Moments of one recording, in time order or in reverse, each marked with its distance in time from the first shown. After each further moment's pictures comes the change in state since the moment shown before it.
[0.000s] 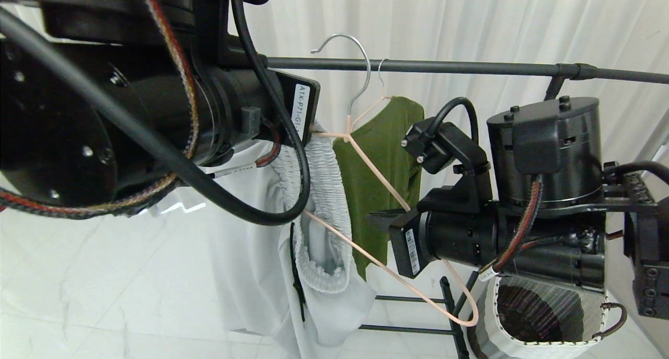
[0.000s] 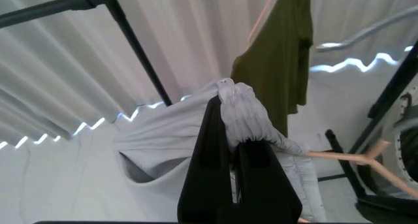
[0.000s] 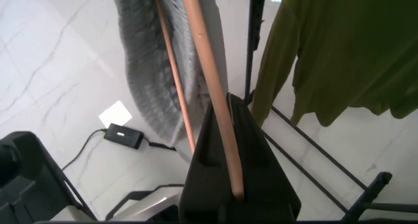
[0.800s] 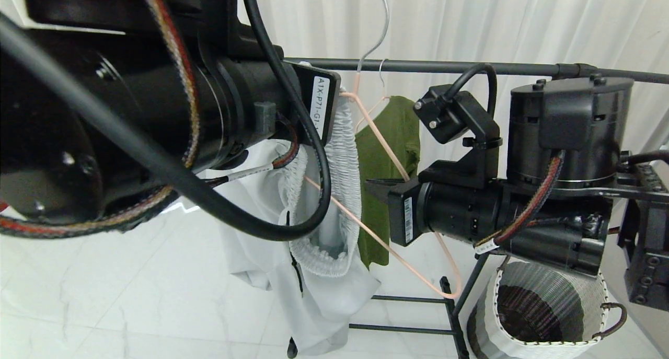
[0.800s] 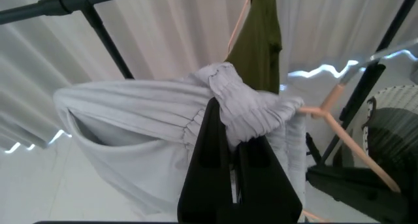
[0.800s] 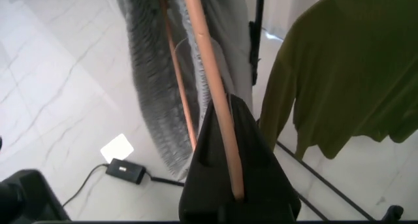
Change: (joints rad) left arm -0.061 0.007 -0.022 0.000 -0.001 -0.039; right arm -0.014 0.004 0.001 -0.166 -0.021 0.000
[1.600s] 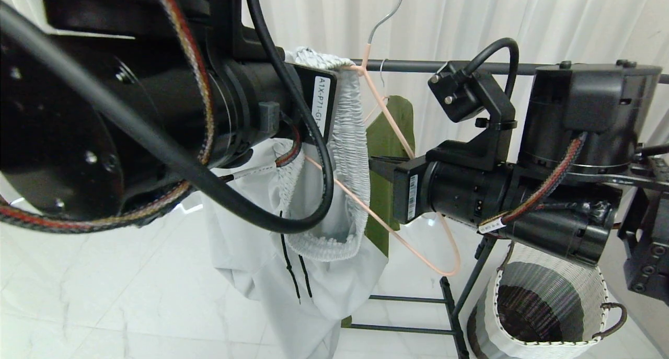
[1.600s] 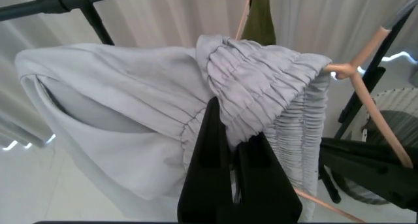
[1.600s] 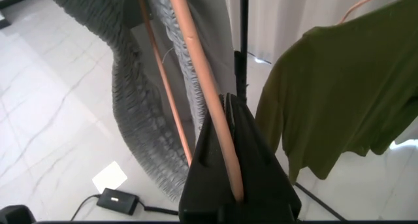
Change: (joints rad) left arm 0.017 0.009 0.004 -0.021 0.001 -0.007; right arm -0.013 -0.005 0.001 -0.106 -0.015 -0.012
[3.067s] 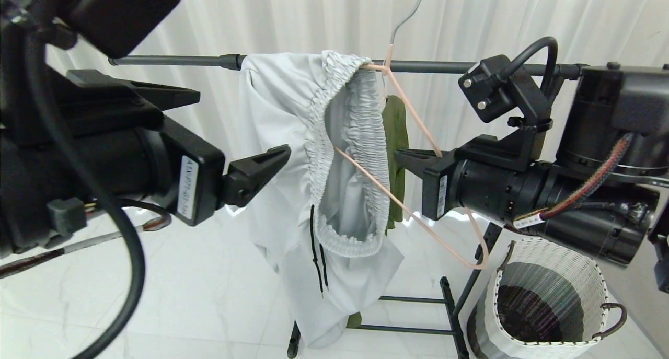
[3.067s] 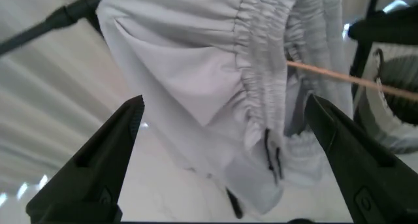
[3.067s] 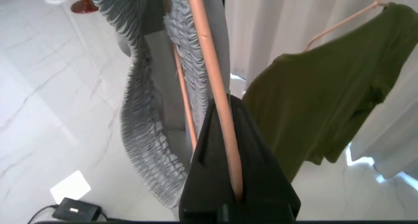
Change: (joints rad) left arm 0.067 -0.307 0.334 -0.028 -0.237 0.280; right arm -0.055 -0.067 0.093 -0.057 0.004 -0.135
